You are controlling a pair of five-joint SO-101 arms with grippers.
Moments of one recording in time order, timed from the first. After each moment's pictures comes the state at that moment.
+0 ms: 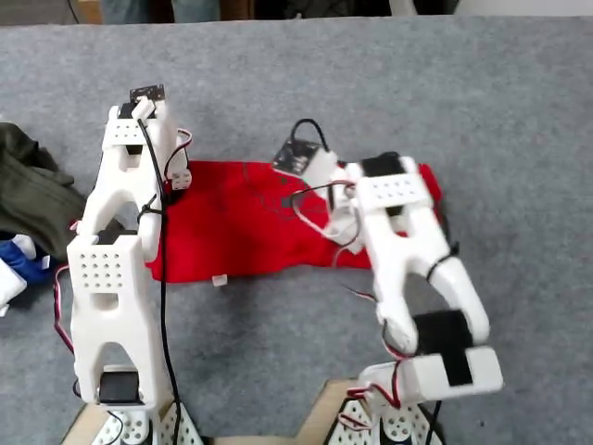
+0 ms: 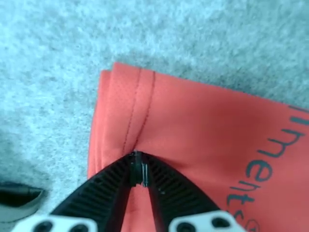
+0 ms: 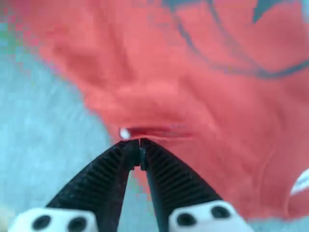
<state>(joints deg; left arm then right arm) -6.3 46.7 -31.7 83.7 12.3 -9.9 0.0 25.6 64.6 49.4</state>
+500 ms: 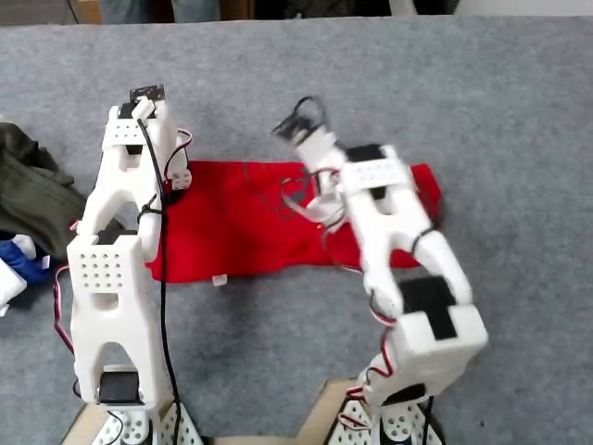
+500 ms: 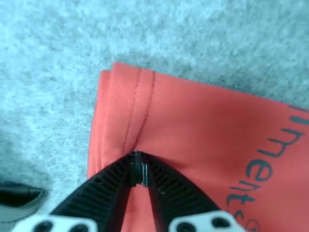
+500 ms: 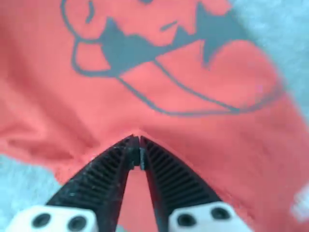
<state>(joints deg) -6.3 46.7 -31.7 83.7 12.3 -8.8 8.6 15.4 62.5 34.9</state>
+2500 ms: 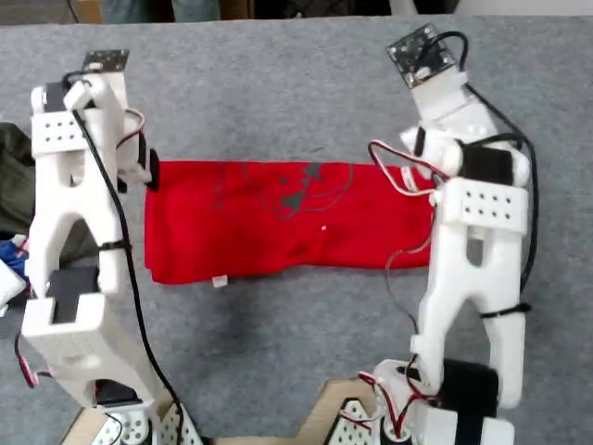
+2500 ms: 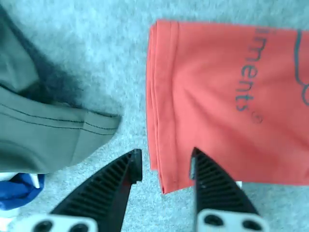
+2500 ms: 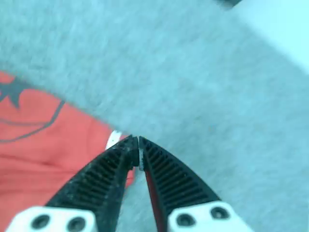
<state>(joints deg) -11.8 12.5 -15.1 95.1 -3.6 9.1 -17.4 13.1 53.3 37.8</state>
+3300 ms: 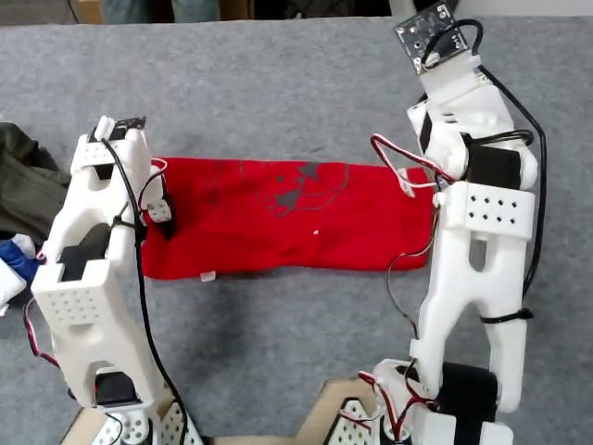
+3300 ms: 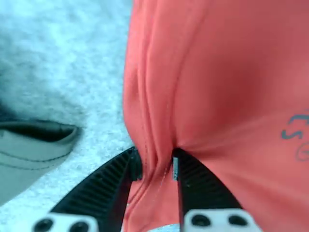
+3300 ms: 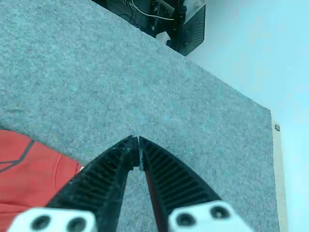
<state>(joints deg) -12.9 29.7 -3.3 78.3 6.4 9.1 -18.2 10.0 49.2 38.1</state>
